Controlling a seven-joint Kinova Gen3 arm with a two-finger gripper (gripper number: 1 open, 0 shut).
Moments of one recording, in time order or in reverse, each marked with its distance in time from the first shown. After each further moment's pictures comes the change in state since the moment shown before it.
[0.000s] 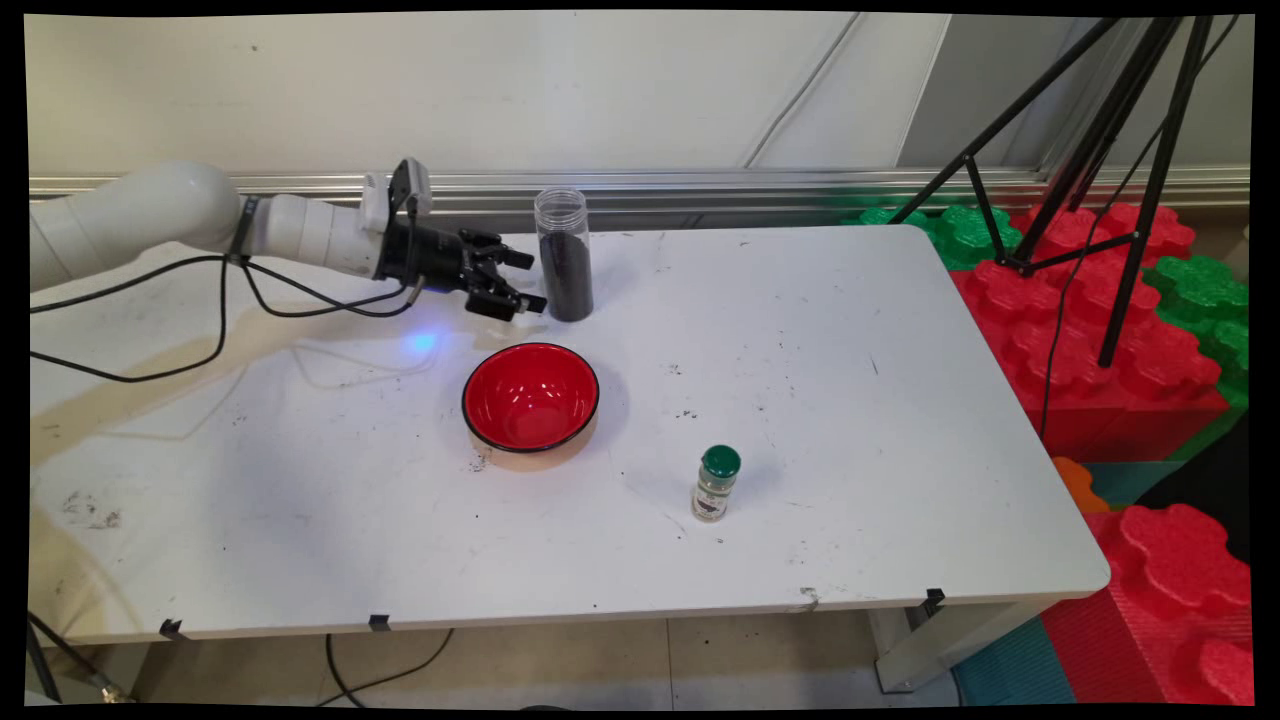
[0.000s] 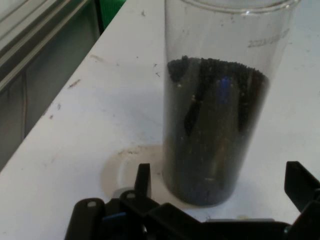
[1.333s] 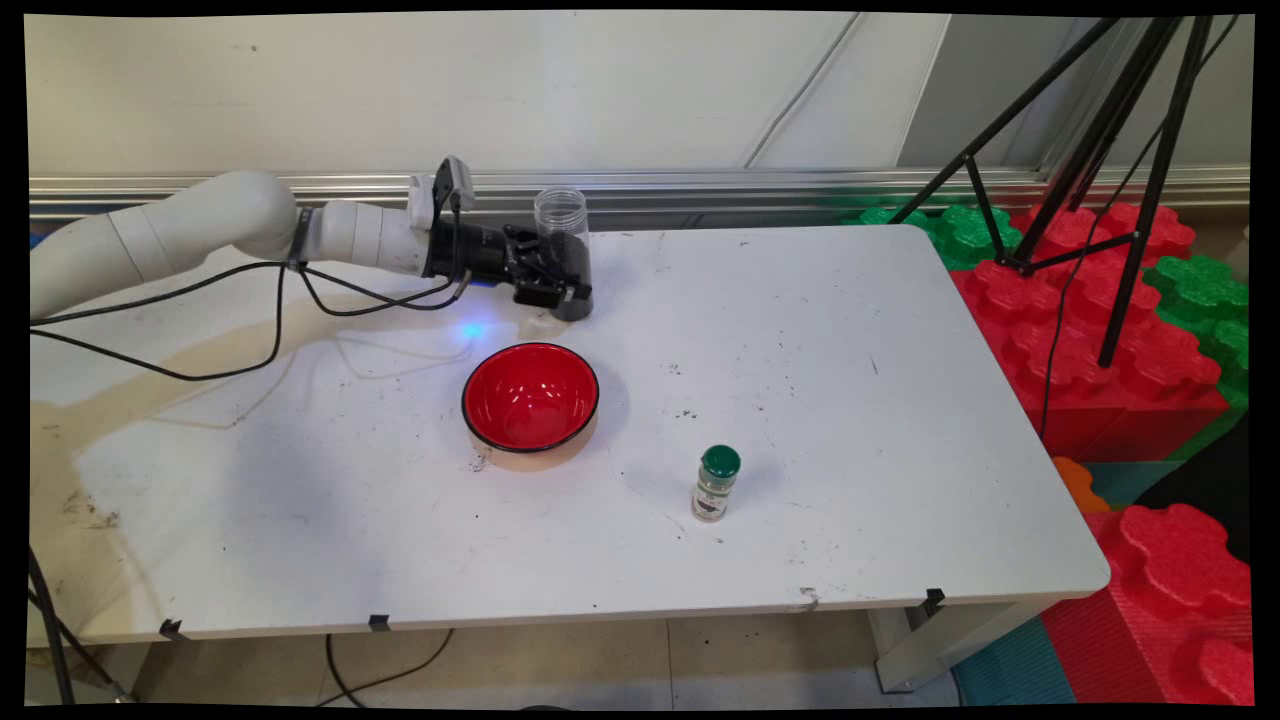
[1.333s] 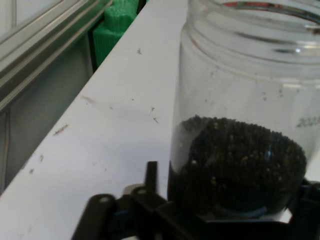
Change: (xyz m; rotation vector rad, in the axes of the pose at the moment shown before) arm 0.006 -0.009 0.052 -0.030 0.091 -0.026
